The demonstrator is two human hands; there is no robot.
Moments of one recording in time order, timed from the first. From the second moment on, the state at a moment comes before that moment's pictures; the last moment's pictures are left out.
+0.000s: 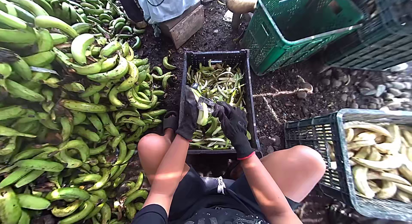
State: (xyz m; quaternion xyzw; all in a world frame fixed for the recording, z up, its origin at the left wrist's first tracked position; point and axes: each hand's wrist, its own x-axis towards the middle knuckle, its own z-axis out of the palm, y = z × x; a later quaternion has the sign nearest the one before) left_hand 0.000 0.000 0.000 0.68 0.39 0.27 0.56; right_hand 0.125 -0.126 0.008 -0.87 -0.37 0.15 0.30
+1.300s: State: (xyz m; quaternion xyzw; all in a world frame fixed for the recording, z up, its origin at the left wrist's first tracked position) left_hand 0.010 -0.013 0.021 0.79 0.28 0.15 0.52; right_hand 0.149 -0.132 0.009 -0.82 -0.33 0.32 0.35
